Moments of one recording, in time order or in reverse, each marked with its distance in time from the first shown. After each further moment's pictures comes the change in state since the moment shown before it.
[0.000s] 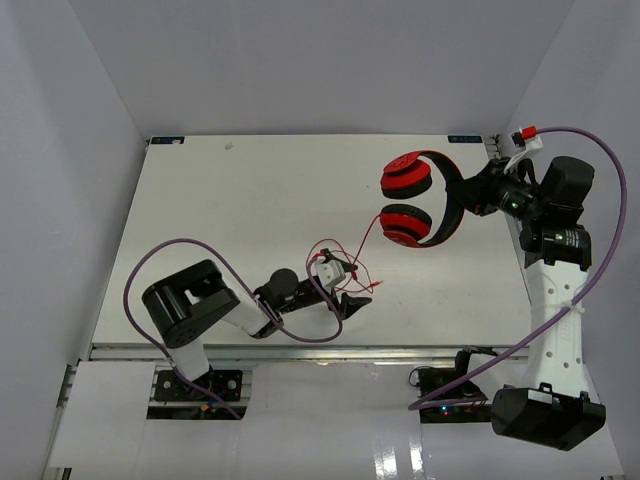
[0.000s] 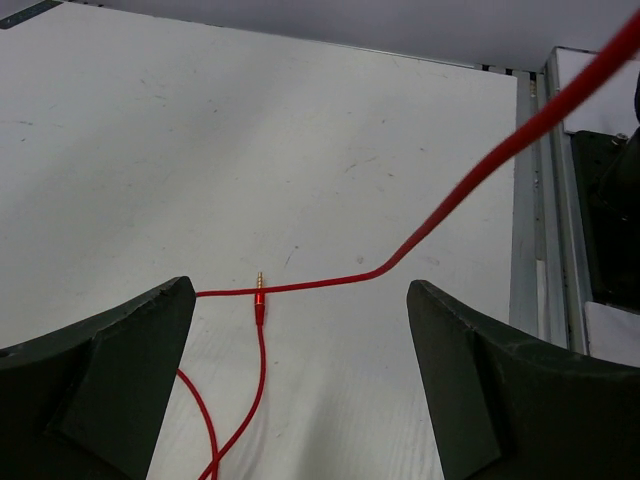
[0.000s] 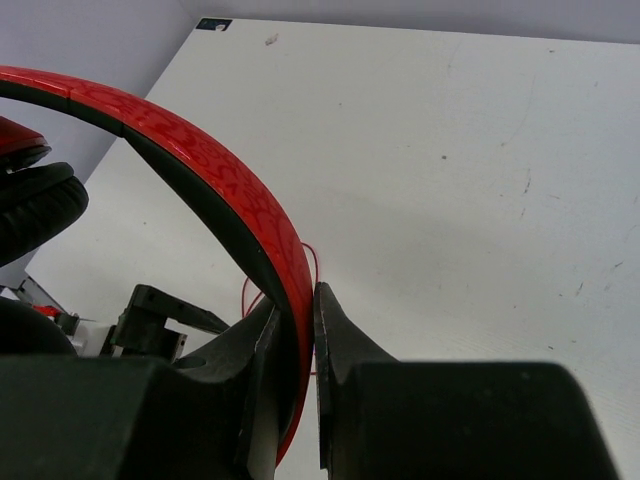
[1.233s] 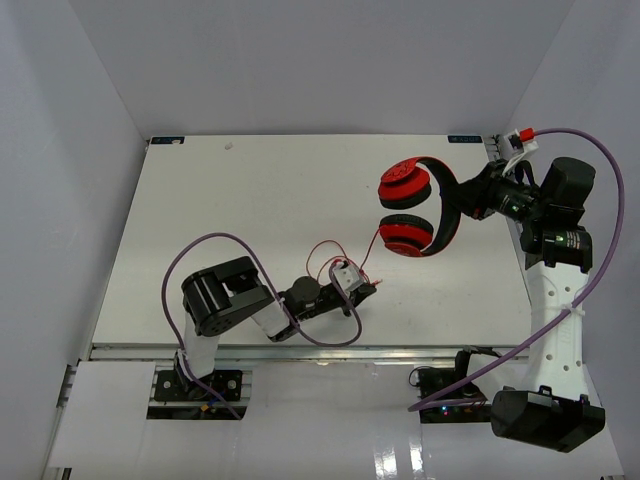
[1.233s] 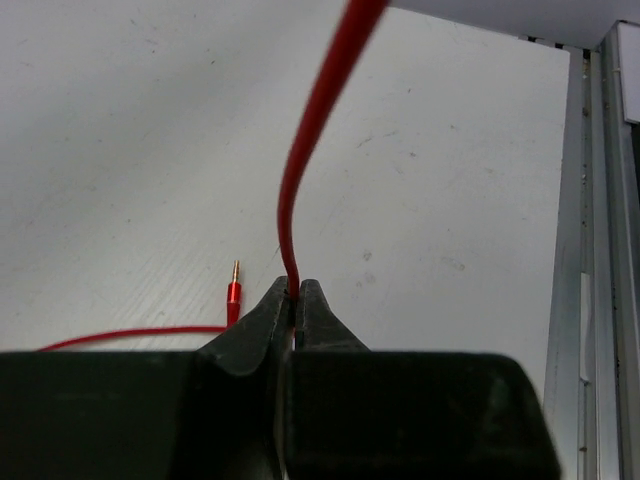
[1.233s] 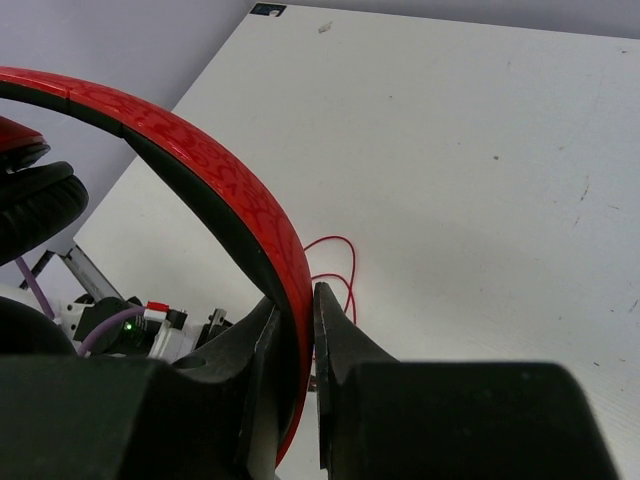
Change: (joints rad) left arm -0.089 0.234 0.120 0.061 -0.155 -0.035; right arm 0.000 -0.010 0.012 -0.015 -0.116 0.009
